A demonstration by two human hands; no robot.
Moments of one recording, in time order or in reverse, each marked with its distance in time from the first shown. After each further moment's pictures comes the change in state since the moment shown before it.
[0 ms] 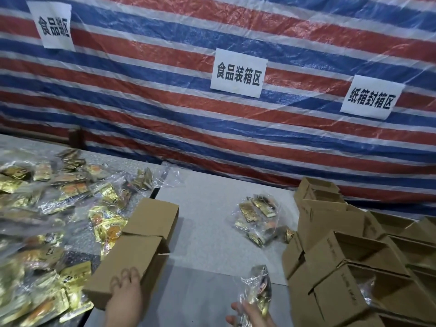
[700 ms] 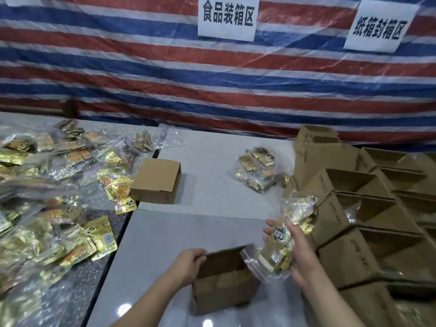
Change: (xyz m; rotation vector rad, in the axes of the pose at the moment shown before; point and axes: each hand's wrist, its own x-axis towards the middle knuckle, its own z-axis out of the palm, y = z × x) left_hand -0.098 0.055 -0.004 -0.367 -0.540 0.486; right_hand 0.003 -0.033 -0.074 -0.026 0.036 -0.044
